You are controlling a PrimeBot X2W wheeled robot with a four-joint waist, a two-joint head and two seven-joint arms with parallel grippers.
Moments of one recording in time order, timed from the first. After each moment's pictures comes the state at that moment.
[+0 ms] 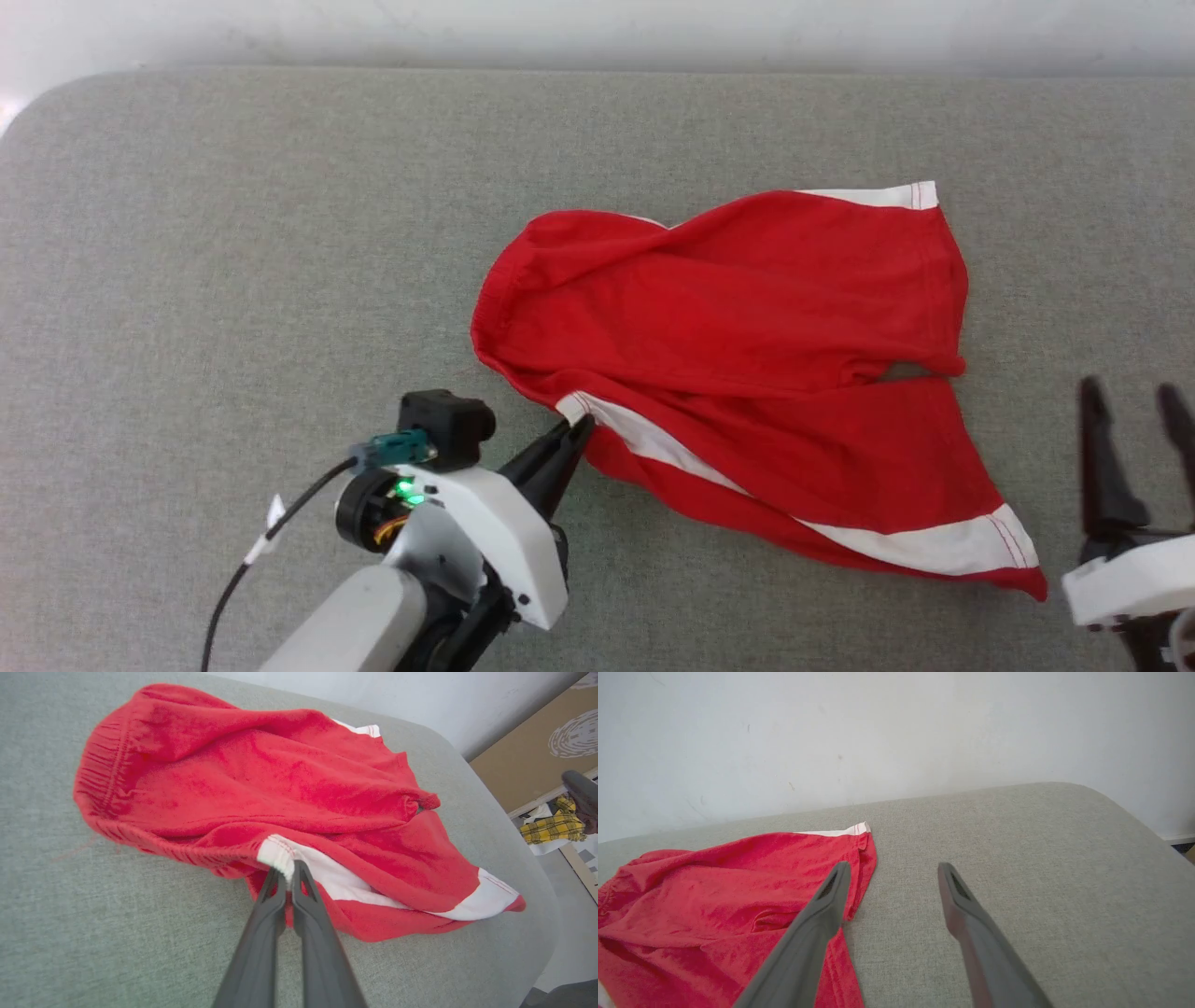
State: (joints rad) left arm -0.28 0.34 -0.62 -0.03 -0.73 0.12 0.20; right arm 0.09 -0.05 -0.25 -0.25 0.26 0.13 0.08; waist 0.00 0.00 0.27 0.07
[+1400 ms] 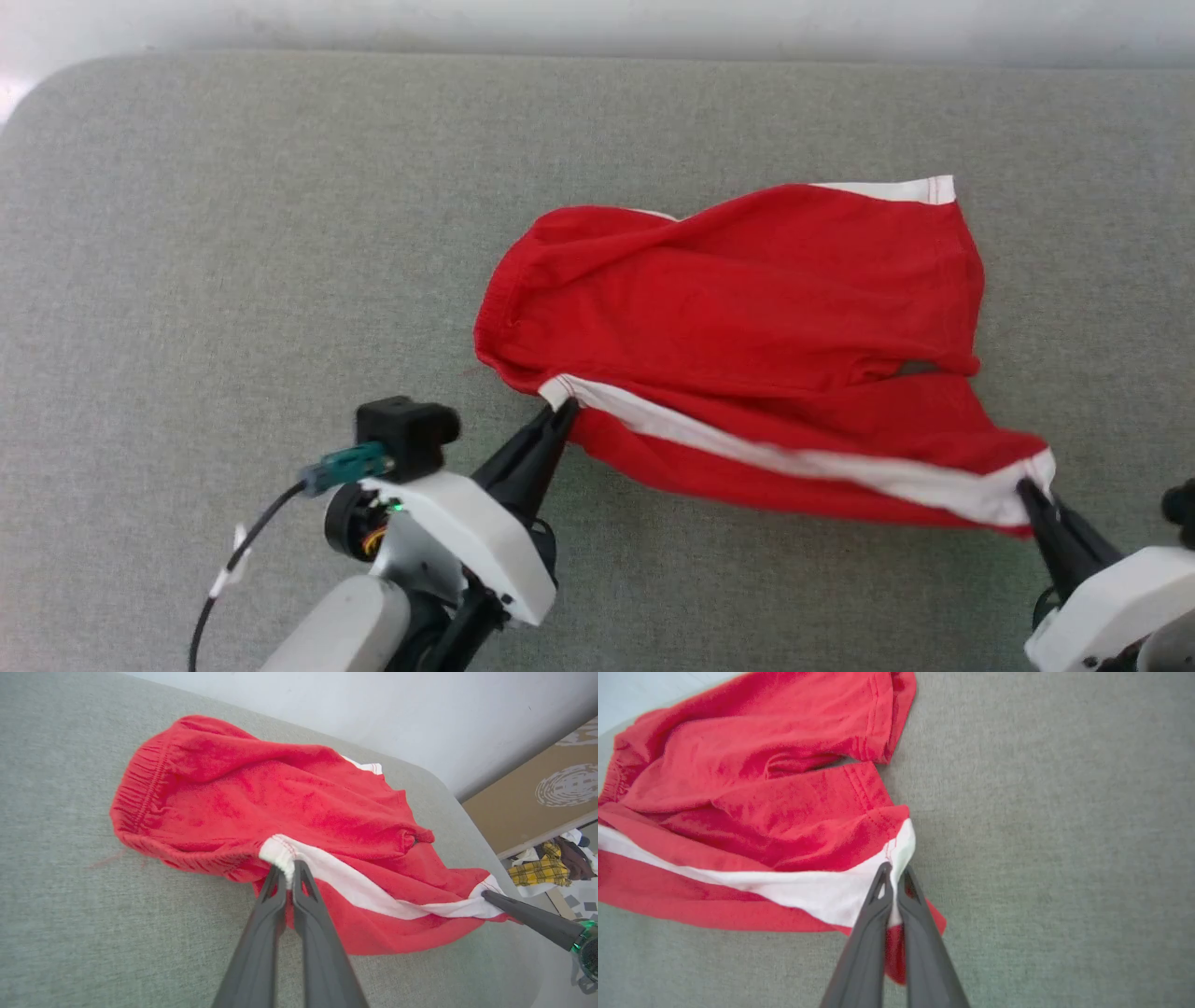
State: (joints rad) left arm -0.24 0.34 -0.58 -0.08 -0.78 0.12 0.11; right arm 0.17 -0.05 -0.20 -0.28 0.37 0.13 0.47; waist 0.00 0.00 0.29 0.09
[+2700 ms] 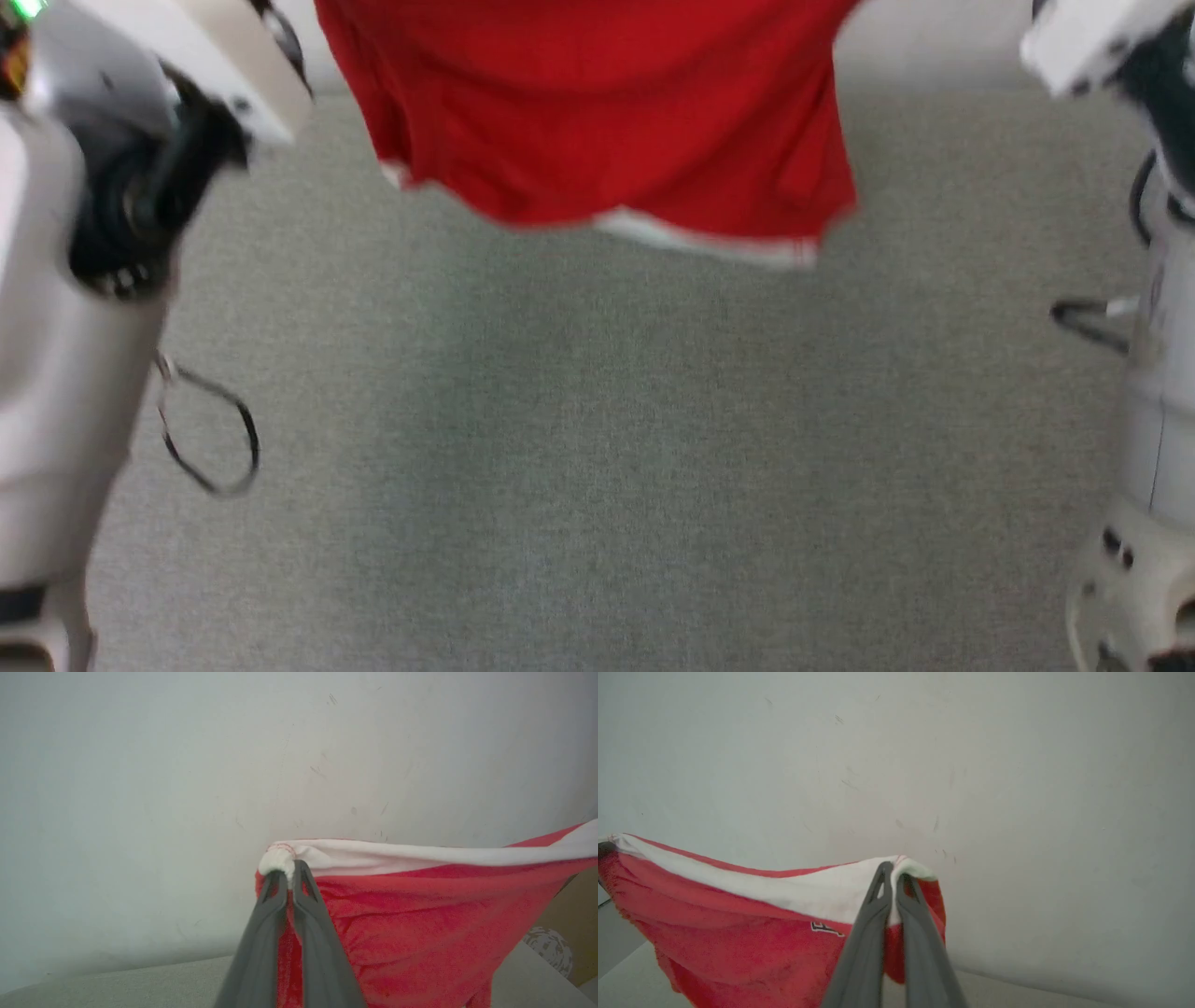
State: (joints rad) left arm -0.94 0.50 -0.37 0.05 -0.79 0.17 0.38; right arm -0.92 -0.05 -0.06 0.00 0.27 0.13 0.67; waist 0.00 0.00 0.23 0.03
